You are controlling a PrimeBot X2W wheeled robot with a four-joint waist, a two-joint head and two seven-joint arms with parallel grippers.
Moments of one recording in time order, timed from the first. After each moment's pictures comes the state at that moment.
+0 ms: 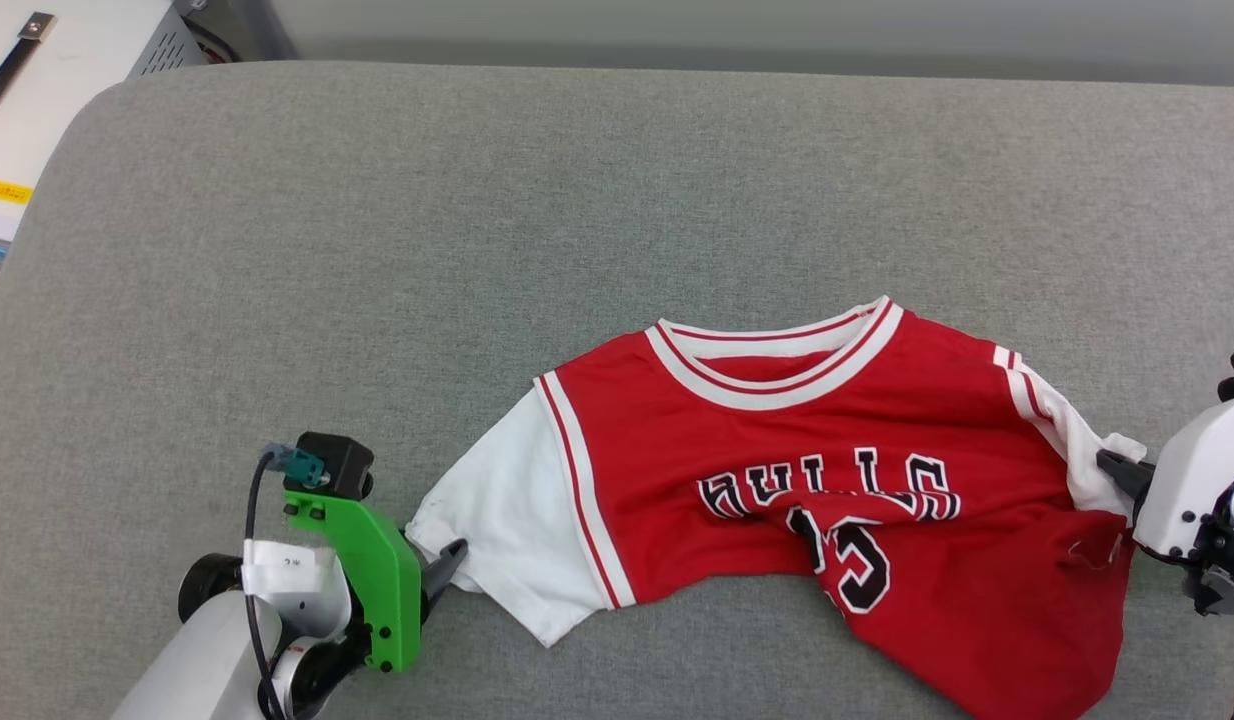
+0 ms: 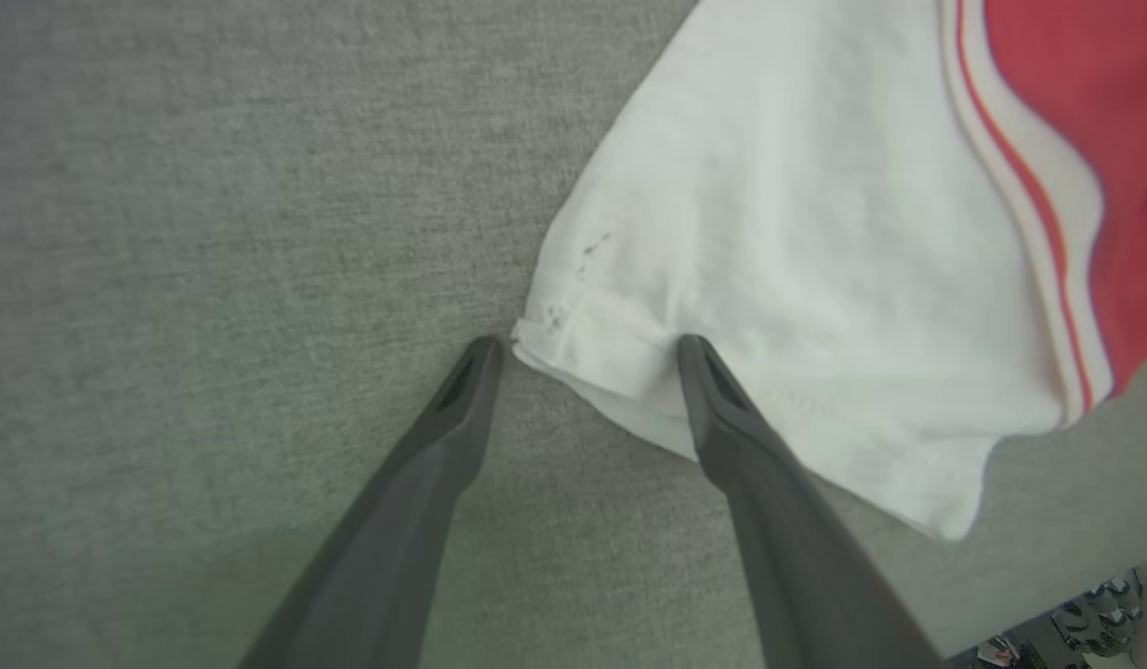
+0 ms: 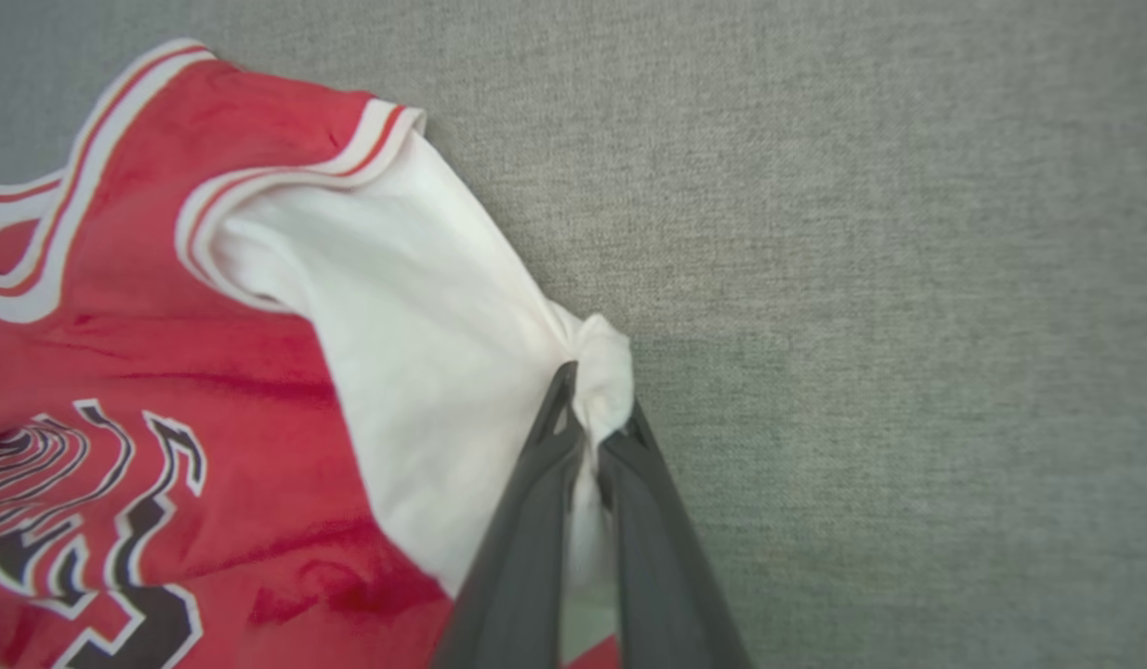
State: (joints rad) left arm -0.26 0.44 -0.45 0.25 -0.73 -0.05 0.51; right arm -0.29 -0.30 -0.14 0.24 0.53 0.13 0.78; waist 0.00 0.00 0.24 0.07
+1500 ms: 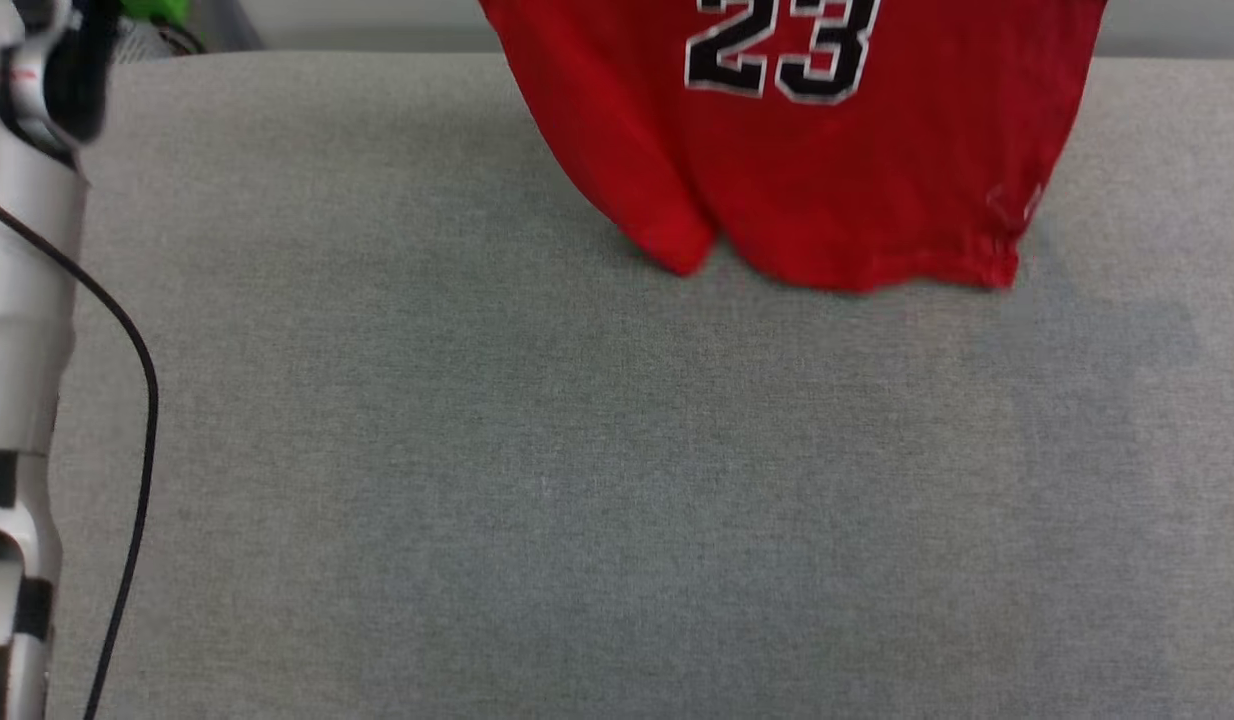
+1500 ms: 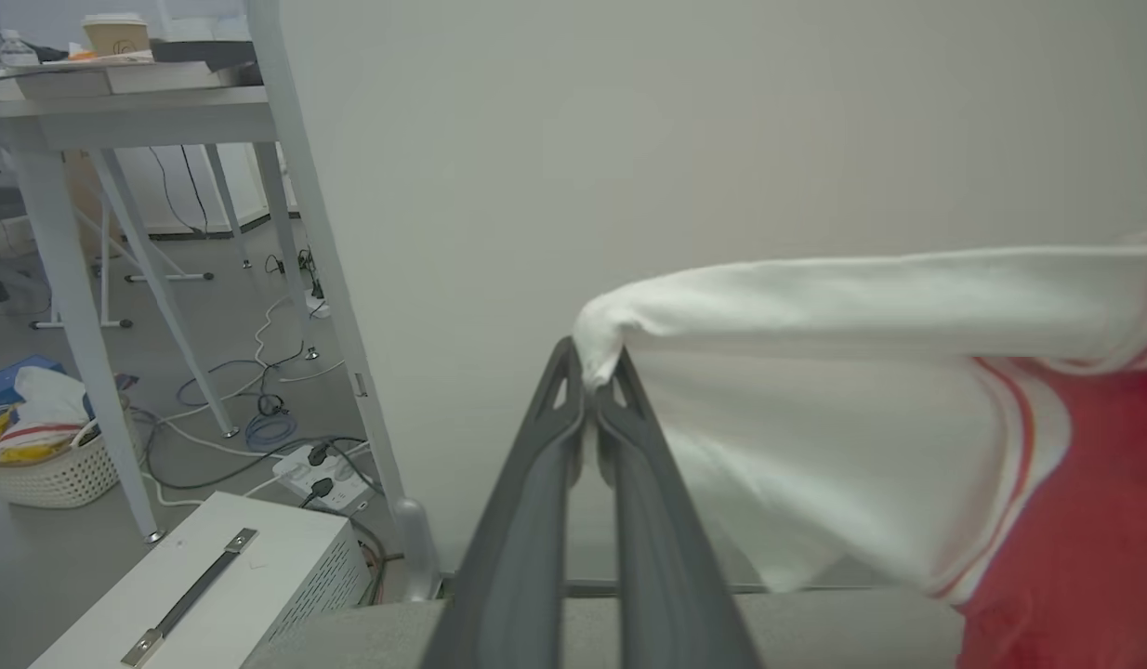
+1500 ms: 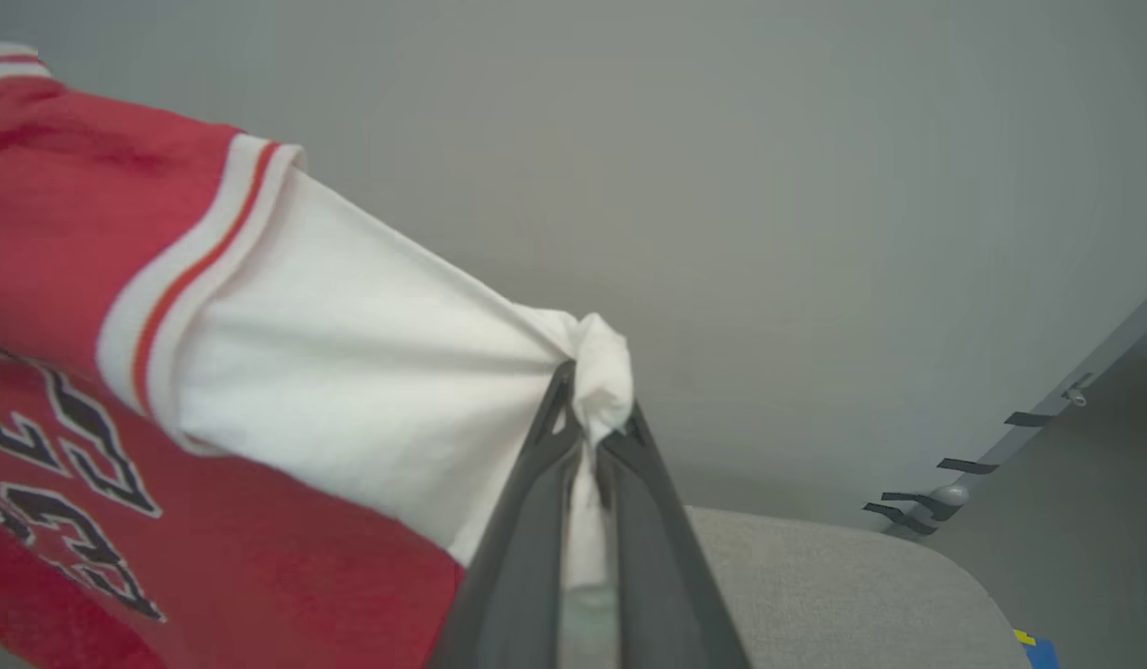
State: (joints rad) left arm -1.18 0.43 -0.30 0.68 -0.57 -0.03 0.05; right arm -1.06 -0.42 0.05 0.48 0.39 0.13 0.44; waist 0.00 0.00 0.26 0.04
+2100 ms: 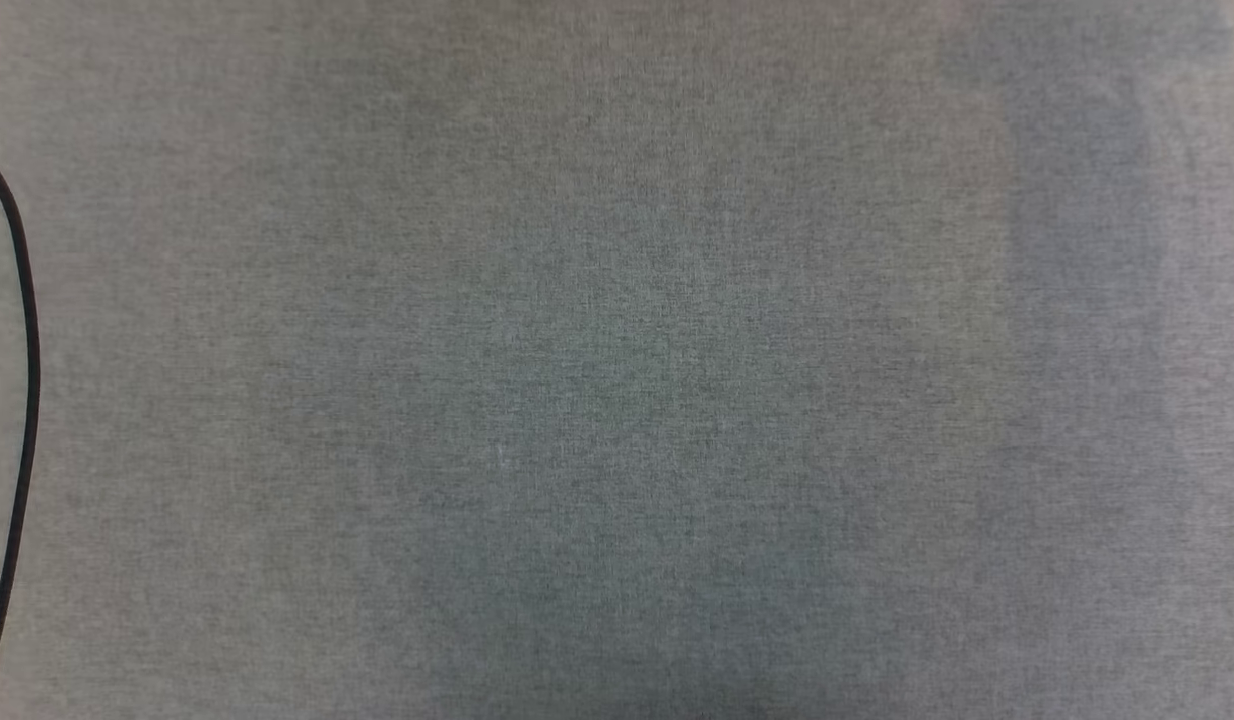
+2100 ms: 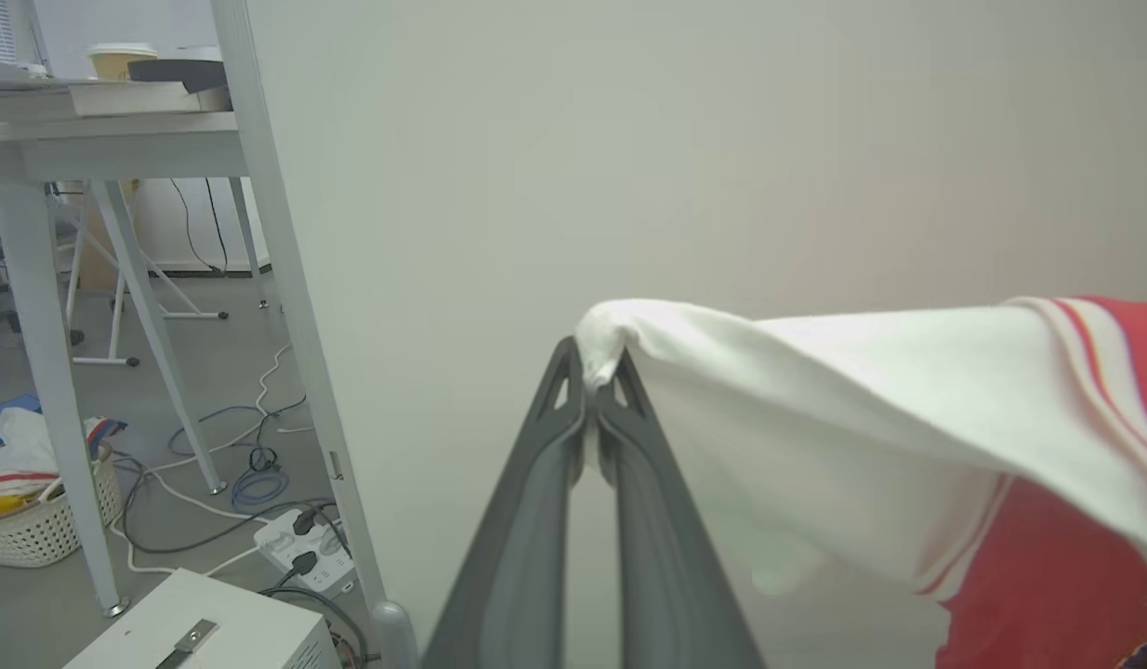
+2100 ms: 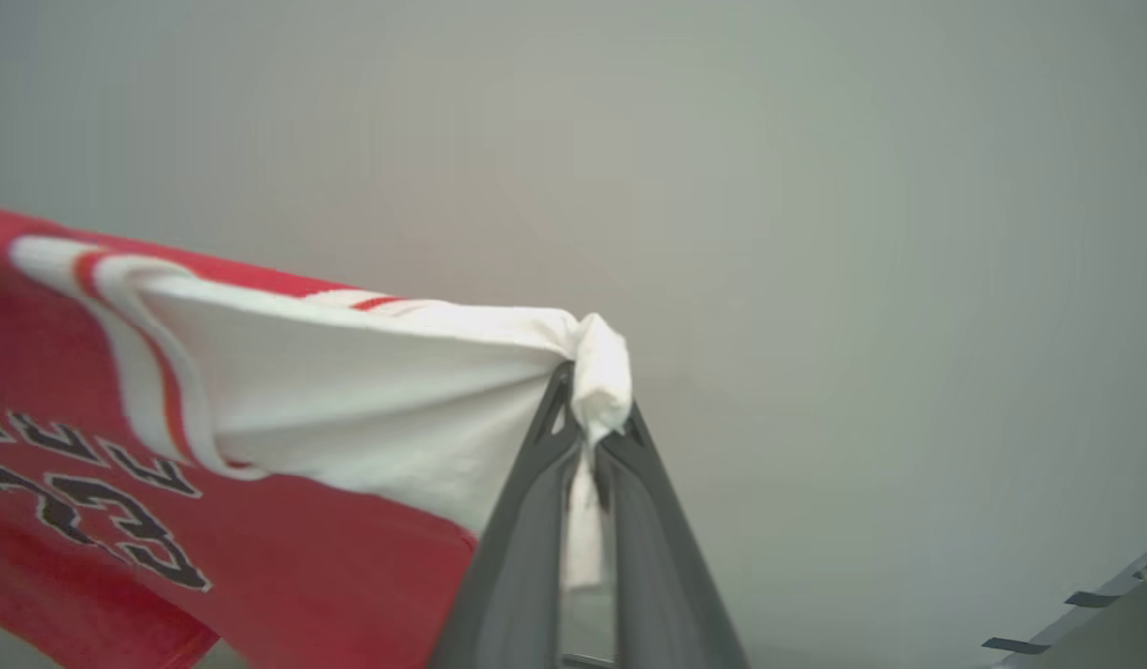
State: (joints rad) left arm -1.59 0.45 -0.28 0.91 -0.53 -0.07 -0.14; right arm -1.59 -0.33 0.12 0.82 0.25 0.13 0.13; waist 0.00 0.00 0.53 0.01
